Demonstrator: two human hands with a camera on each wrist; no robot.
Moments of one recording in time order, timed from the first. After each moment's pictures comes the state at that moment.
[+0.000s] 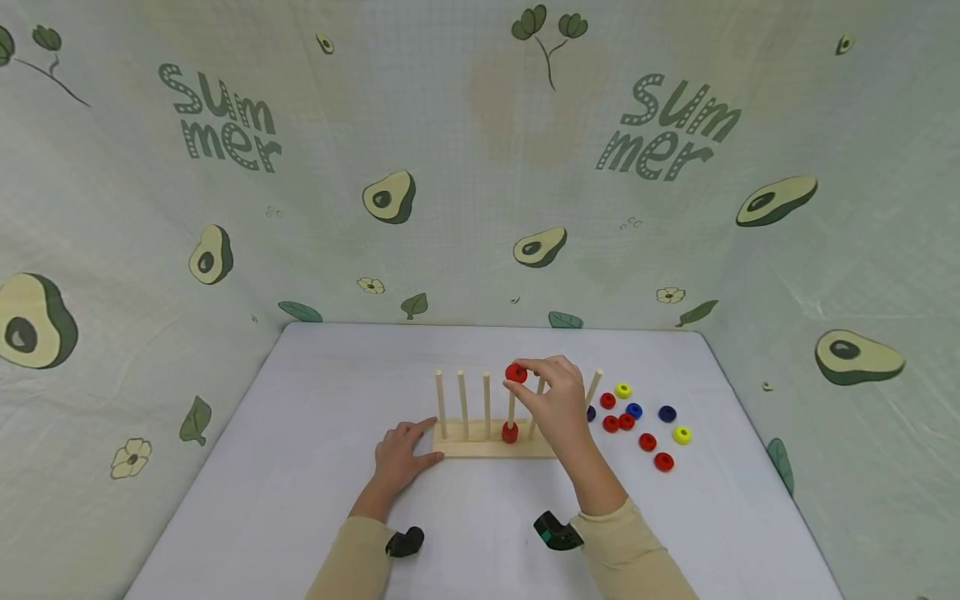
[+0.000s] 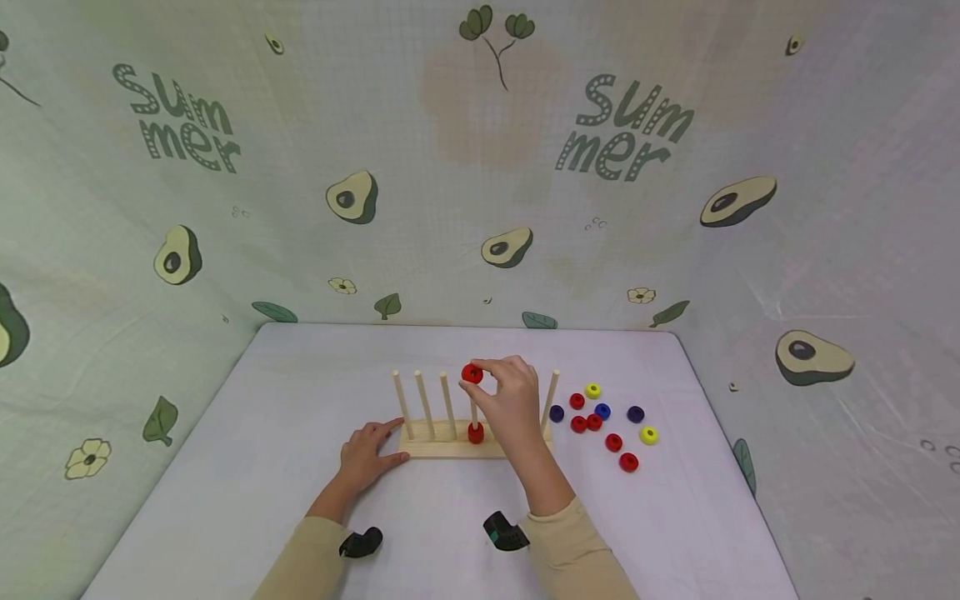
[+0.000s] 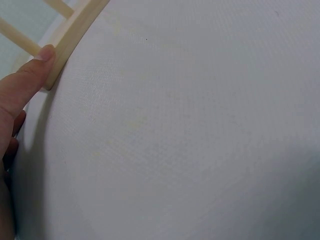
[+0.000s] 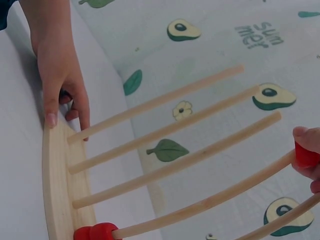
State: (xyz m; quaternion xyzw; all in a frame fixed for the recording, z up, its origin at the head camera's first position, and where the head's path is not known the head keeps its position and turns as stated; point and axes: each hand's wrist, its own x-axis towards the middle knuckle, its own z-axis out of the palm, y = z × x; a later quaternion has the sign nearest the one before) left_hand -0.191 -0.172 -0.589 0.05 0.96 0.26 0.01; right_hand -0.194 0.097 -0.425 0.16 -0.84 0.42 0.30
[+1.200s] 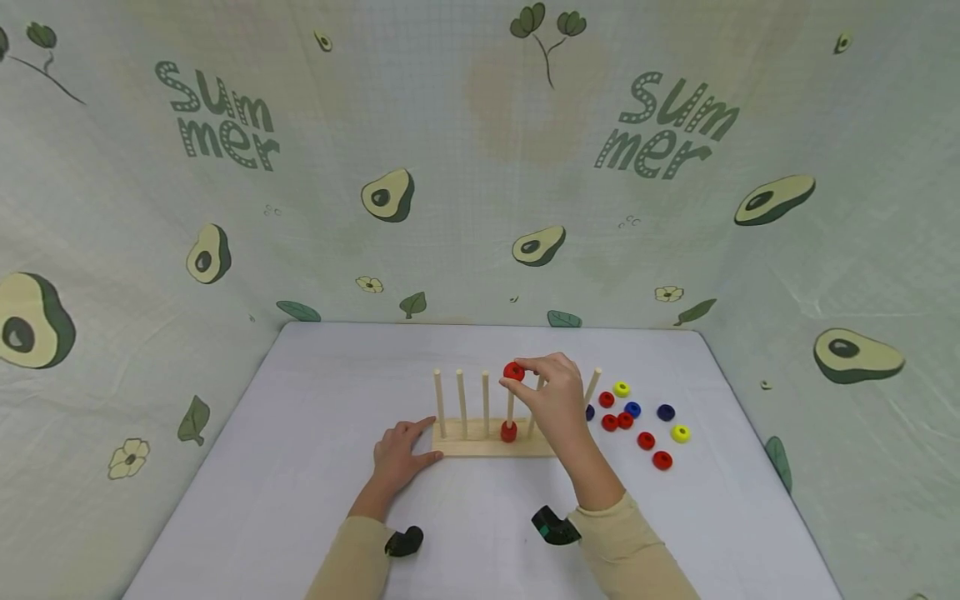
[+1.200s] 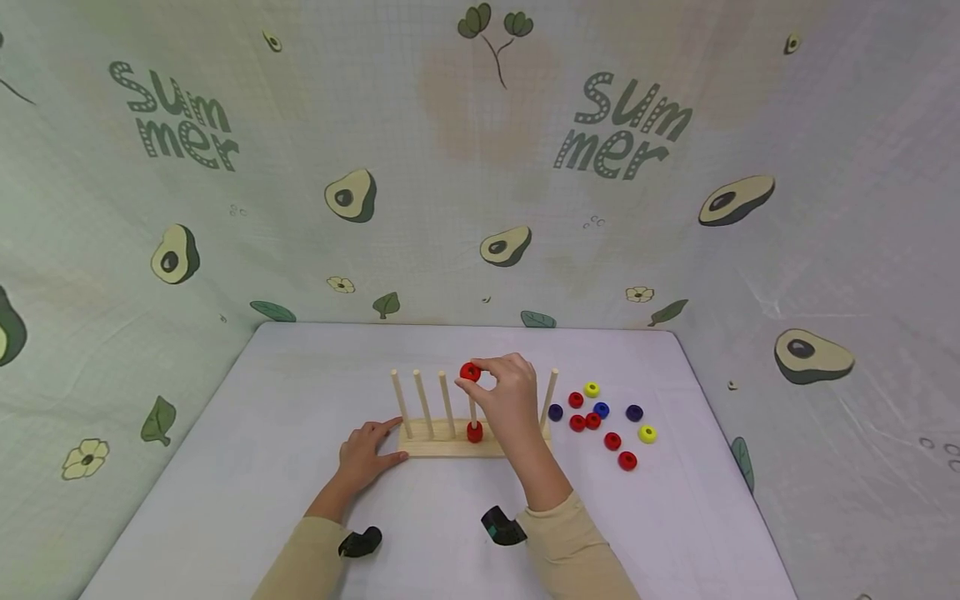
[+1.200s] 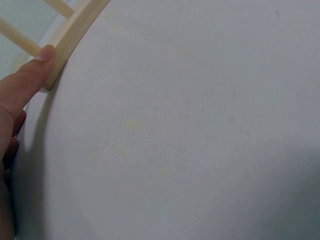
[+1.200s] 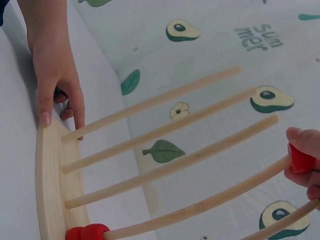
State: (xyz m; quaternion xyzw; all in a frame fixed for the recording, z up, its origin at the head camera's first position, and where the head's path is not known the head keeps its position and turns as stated) left_hand -0.189 -0.172 -0.587 0.05 0.96 0.27 0.00; right_hand -0.193 0.094 -0.419 0.13 -0.86 0.40 0.28
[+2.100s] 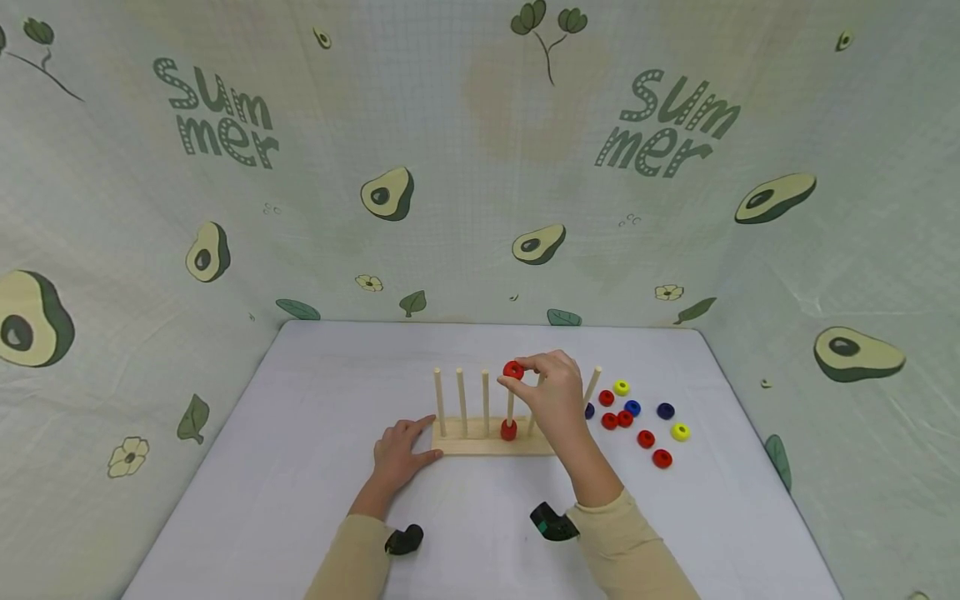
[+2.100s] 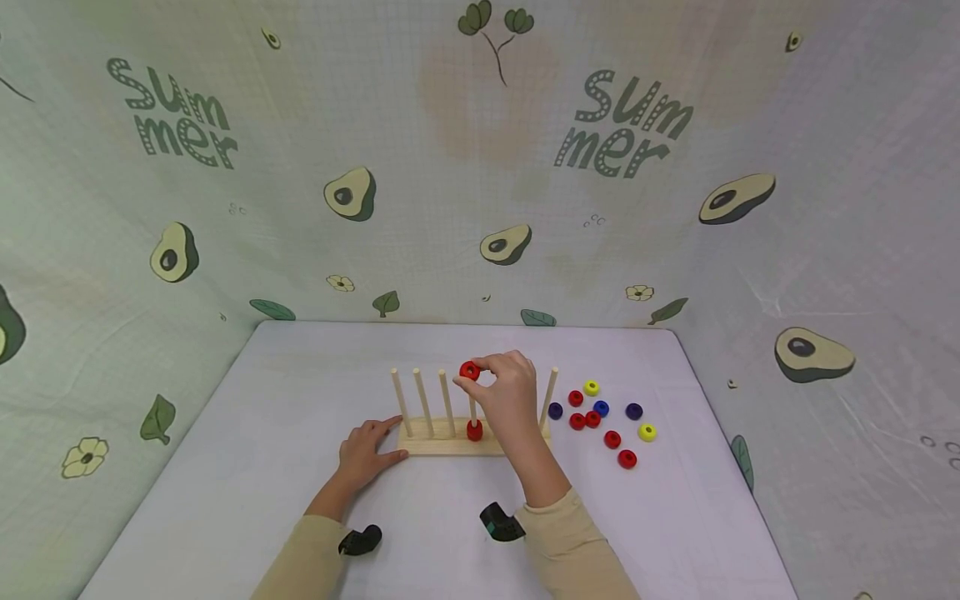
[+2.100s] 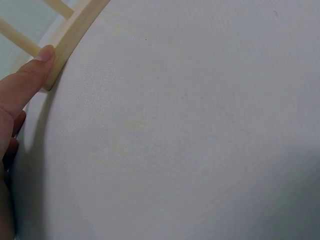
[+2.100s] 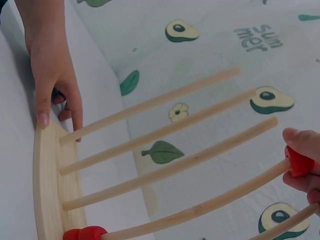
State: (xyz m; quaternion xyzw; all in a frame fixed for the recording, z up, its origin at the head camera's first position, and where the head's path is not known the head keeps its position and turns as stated) left_hand -0.189 -0.171 -0.586 0.04 0.96 0.27 0.01; right_hand -0.196 0.092 -0.418 0.13 -0.87 0.38 0.30
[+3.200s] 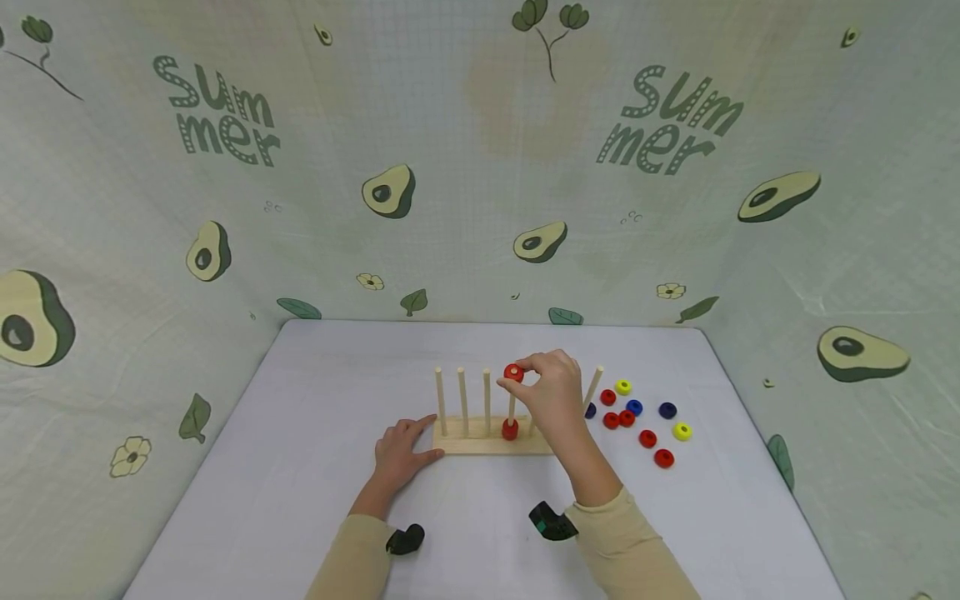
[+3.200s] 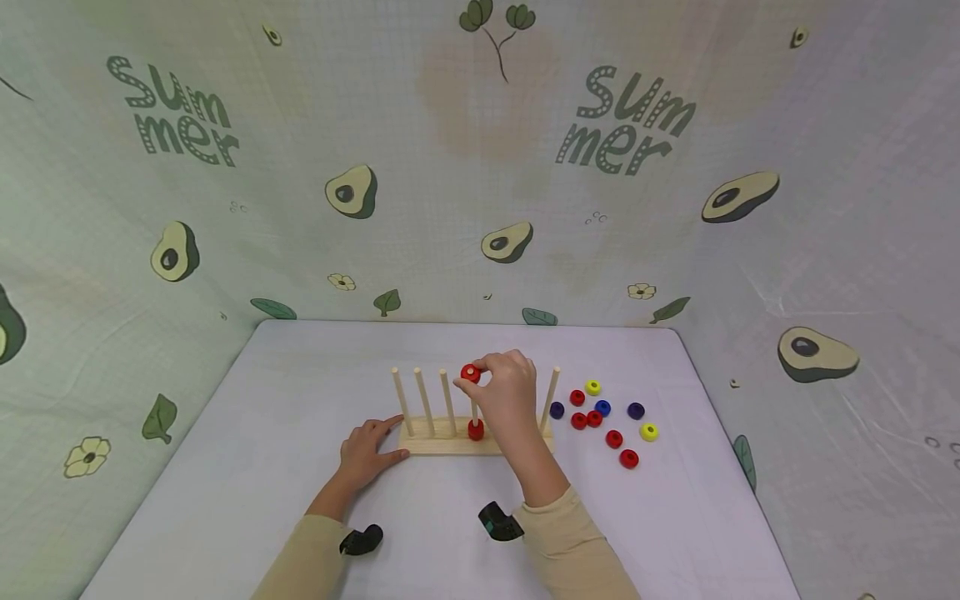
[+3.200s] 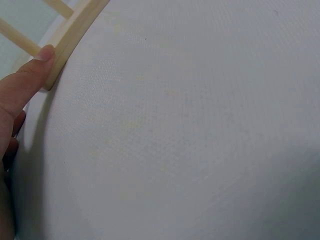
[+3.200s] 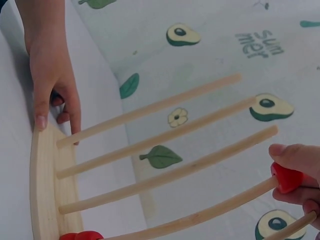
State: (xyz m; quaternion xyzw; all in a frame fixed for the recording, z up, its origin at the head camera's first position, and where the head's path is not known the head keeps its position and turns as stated) left_hand -0.189 -0.173 -0.589 0.04 0.96 0.27 0.01; right_hand -0.192 0.085 -0.412 0.09 -0.90 0.35 0.24
